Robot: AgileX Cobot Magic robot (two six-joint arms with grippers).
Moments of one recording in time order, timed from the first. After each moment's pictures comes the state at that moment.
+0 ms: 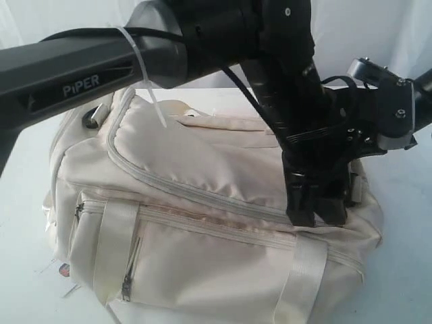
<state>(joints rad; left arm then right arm) -0.97 2.09 -2.07 -0.39 1.24 1.12 0.05 1.85 -1.29 0.72 1.06 -0.67</state>
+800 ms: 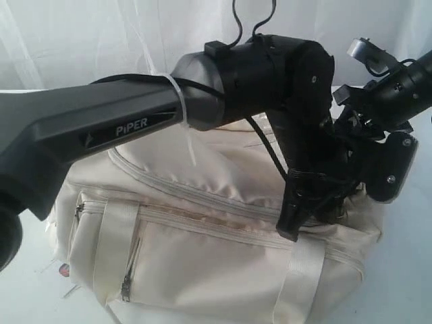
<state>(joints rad) -1.02 2.18 -2.05 -0.19 1.08 1.31 0.05 1.85 -1.38 0.75 1.20 -0.65</state>
